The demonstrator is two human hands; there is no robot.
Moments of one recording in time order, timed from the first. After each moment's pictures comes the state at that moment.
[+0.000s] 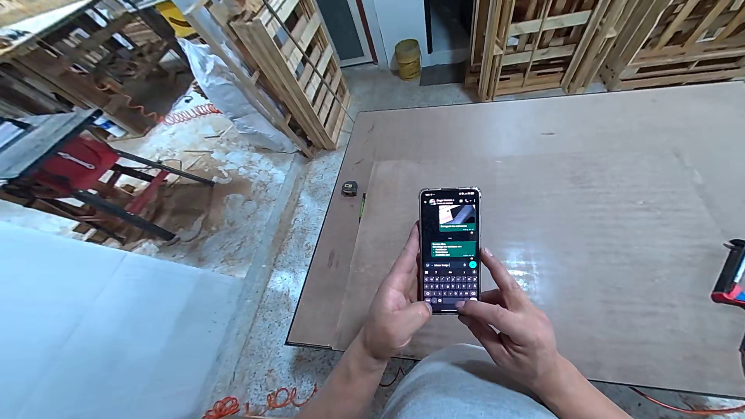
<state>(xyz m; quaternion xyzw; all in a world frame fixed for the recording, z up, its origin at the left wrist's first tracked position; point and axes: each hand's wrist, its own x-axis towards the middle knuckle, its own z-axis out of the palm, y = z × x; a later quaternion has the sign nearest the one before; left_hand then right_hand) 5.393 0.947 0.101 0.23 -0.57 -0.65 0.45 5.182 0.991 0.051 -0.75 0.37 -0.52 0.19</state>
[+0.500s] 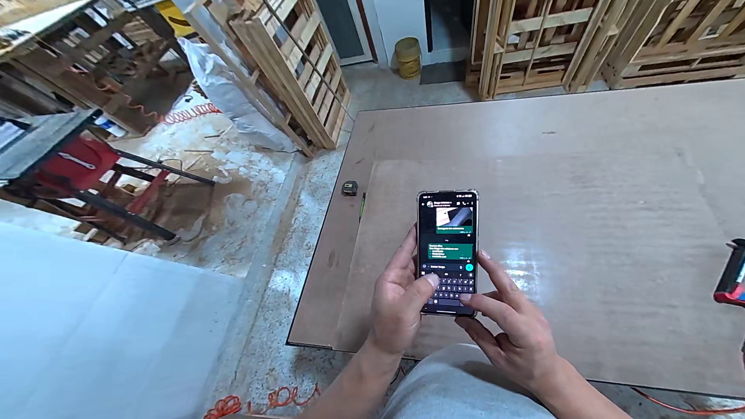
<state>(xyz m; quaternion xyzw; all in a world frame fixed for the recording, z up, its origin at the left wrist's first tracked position) 5.375 0.950 0.100 0.31 -0.50 -0.60 0.53 5.185 0.988 0.051 -0.74 0.37 -0.53 0.19</state>
